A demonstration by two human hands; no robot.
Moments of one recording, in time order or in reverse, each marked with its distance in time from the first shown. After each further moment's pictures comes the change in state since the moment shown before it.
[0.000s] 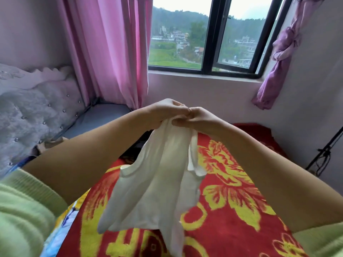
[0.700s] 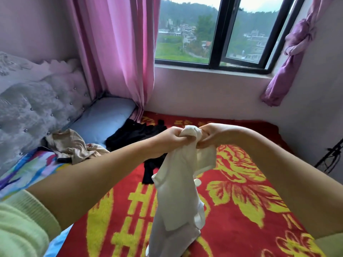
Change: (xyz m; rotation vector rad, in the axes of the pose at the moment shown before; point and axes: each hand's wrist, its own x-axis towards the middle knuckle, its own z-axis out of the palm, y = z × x) left_hand -0.032 -0.076 0.038 -0.176 -0.068 0.023; right_hand -0.015 0.037 -0.012 -0.221 -0.433 0.263
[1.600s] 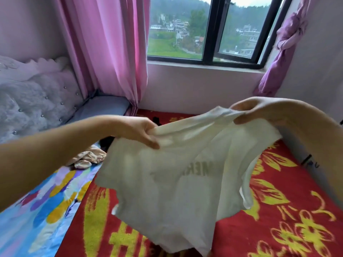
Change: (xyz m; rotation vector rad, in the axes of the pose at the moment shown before) left_hand -0.021 0.027 -0.077 0.575 -0.314 -0.184; right_hand -0.084 0.023 -0.086 0.252 0.013 -0.001
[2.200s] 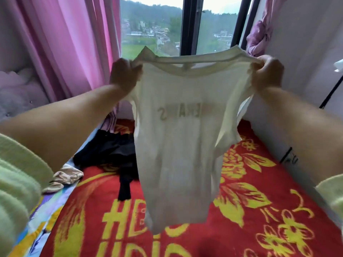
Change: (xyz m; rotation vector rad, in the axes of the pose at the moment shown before) left_hand 0.124 0.082 -0.100 0.118 1.219 0.139; right_hand 0.018 0.007 -0.111 -0.419 1.559 -0.068
